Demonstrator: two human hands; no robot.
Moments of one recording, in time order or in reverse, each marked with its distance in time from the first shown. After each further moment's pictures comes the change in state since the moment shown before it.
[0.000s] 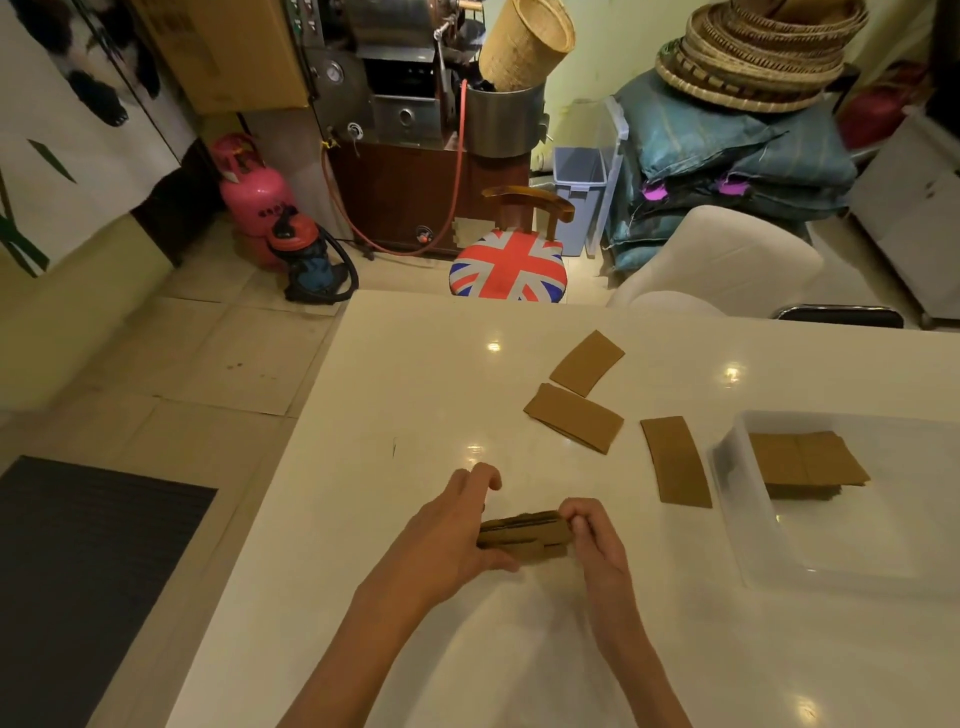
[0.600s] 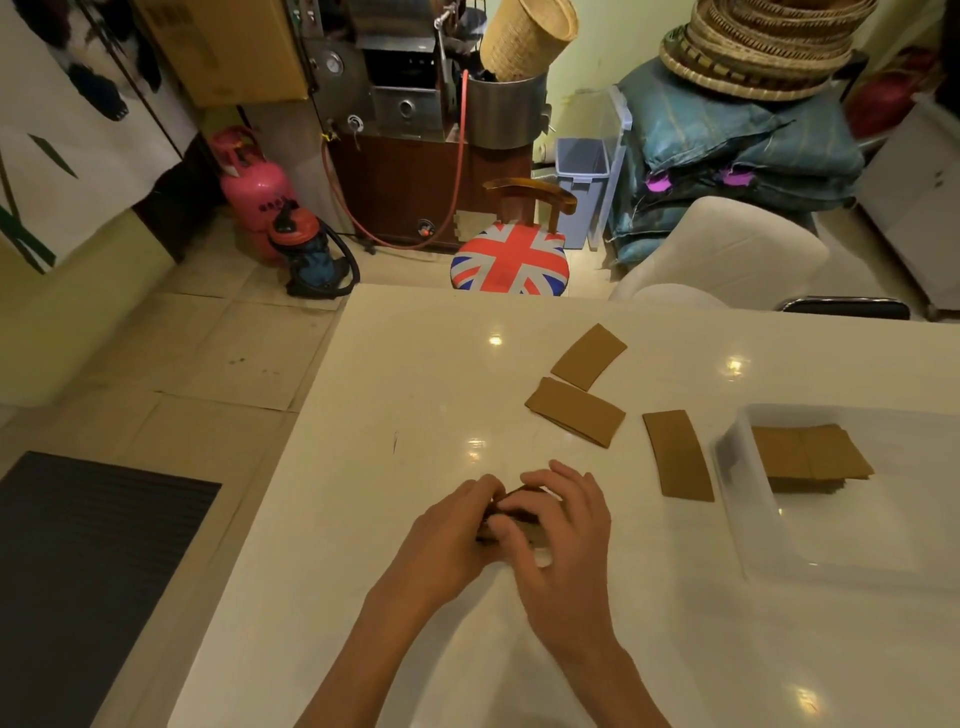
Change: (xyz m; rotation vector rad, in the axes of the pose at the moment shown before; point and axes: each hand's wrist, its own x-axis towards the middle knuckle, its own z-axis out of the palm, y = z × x) left_hand 0.007 -0.014 0.022 -0.060 0.060 0.051; right_hand -0.007 -0.027 0.038 -0.512 0.151 -0.469
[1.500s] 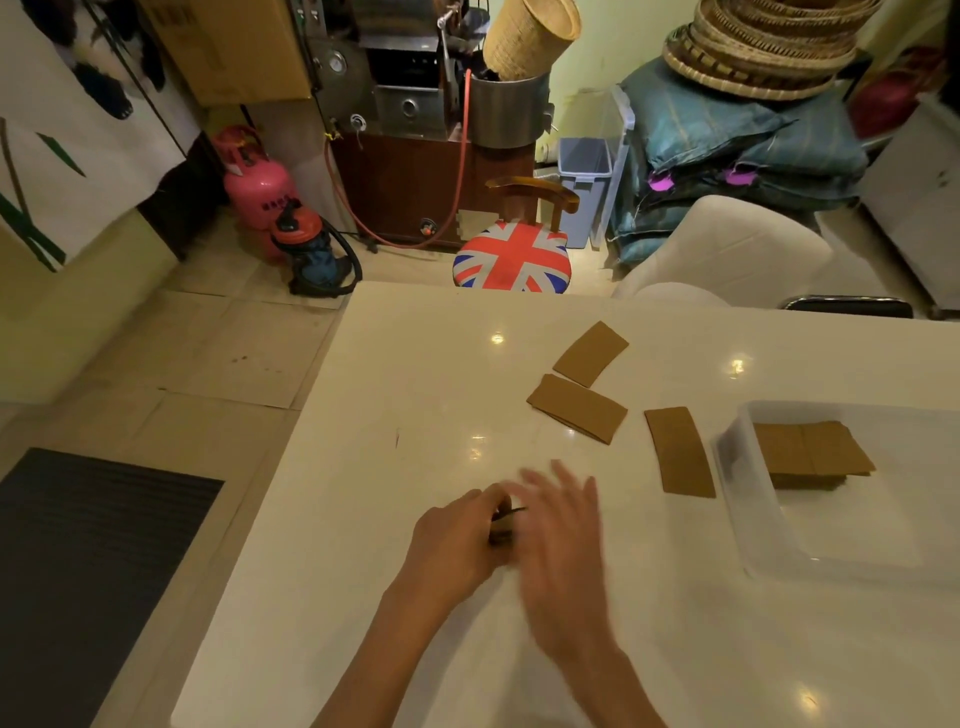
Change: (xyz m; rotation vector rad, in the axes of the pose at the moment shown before) left_hand -0.002 0.004 0.011 0.213 0.034 -0.033; right_hand -0.011 -0.003 0.001 -0.129 -0.143 0.042
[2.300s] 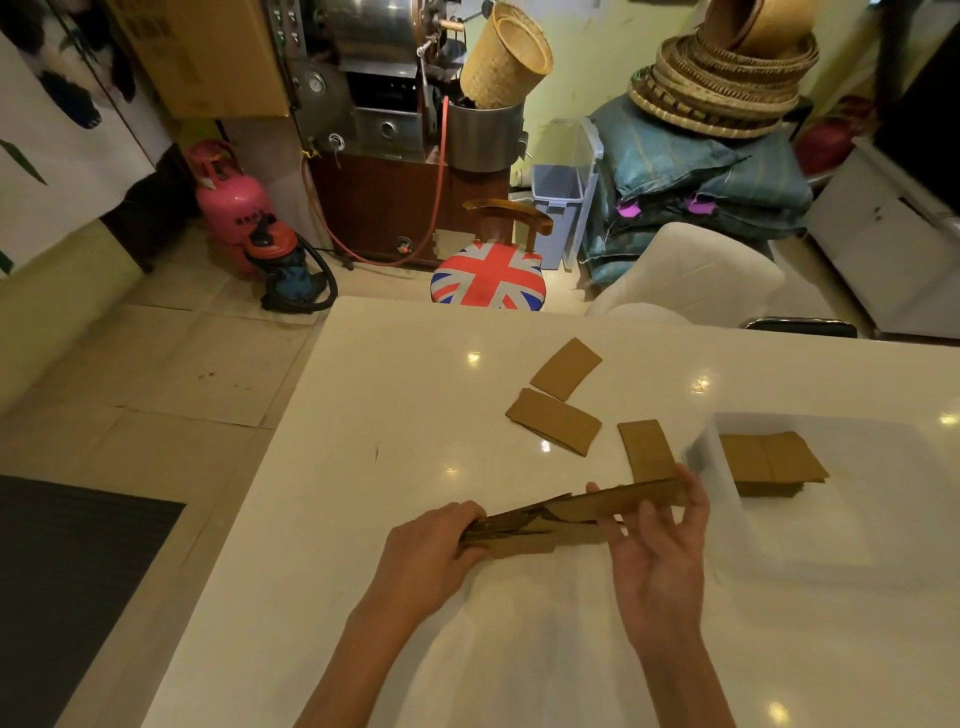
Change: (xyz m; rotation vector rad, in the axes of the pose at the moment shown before) left_hand -0.001 -0.022 0.011 -0.062 0.050 0.099; right_hand 0.015 0.040 -0.068 1.366 0.421 0.495
